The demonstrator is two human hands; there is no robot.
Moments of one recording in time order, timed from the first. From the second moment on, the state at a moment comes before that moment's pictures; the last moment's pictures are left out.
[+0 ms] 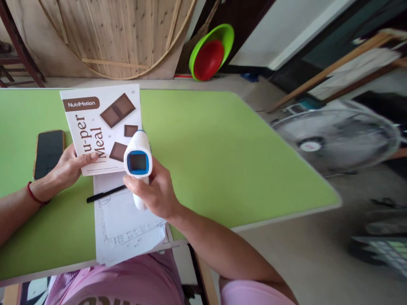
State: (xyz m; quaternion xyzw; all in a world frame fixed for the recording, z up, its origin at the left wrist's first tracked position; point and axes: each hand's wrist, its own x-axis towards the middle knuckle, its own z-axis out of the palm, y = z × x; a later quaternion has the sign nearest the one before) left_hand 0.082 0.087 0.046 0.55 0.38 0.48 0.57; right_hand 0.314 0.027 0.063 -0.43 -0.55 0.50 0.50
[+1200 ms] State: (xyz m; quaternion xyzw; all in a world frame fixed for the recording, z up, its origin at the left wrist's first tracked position) left_hand 0.071 0.119 0.006 0.55 0.43 0.55 0.47; right_hand 0.405 0.076 0.039 -0.59 -0.78 0.00 0.21
